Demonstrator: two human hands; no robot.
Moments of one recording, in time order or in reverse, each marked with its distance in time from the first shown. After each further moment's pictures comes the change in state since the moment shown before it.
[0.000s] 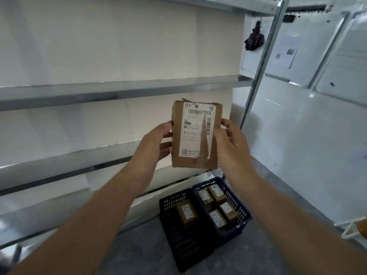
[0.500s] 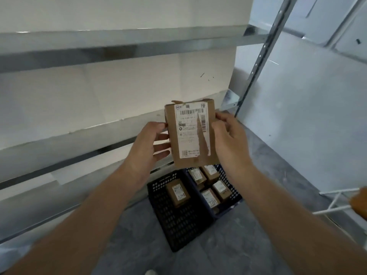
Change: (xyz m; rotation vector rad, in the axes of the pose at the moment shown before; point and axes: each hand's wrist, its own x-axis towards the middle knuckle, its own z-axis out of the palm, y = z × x) left_hand 0.210 -0.116 0.001 -0.048 -0.040 -0.211; right_hand 0.168 0.119 0.050 -0.071 0.069 0.234
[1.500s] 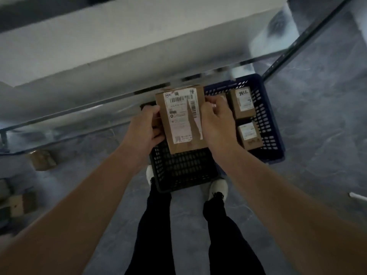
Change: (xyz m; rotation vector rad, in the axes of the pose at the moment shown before) left_hand 0.261 -0.346 0.091 0.036 0.444 -0.535; right_hand 0.261 0.414 0.052 -0.158 -0.397 0.476
